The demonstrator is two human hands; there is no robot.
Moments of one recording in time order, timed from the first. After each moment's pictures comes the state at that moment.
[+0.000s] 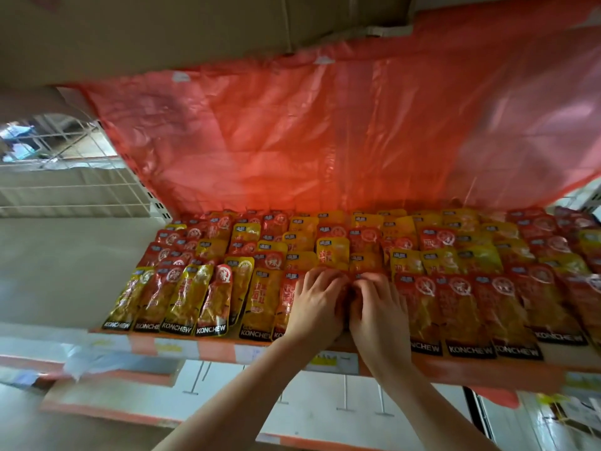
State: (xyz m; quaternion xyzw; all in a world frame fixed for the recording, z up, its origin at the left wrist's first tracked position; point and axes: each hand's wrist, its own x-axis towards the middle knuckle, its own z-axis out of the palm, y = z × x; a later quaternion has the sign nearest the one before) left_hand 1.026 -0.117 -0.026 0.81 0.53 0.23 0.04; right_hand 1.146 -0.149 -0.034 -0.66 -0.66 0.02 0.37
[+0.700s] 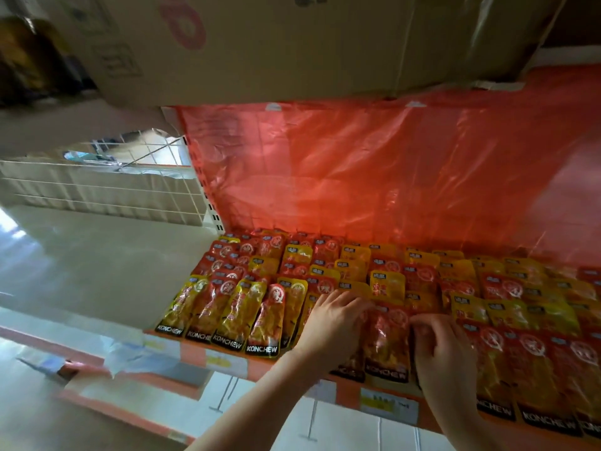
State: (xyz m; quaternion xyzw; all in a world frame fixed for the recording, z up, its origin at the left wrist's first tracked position) left_hand 0.964 -0.110 0.009 0.81 0.50 0.28 0.09; right_hand 1.140 -0.142 -0.020 -0.64 -0.63 0.03 0.43
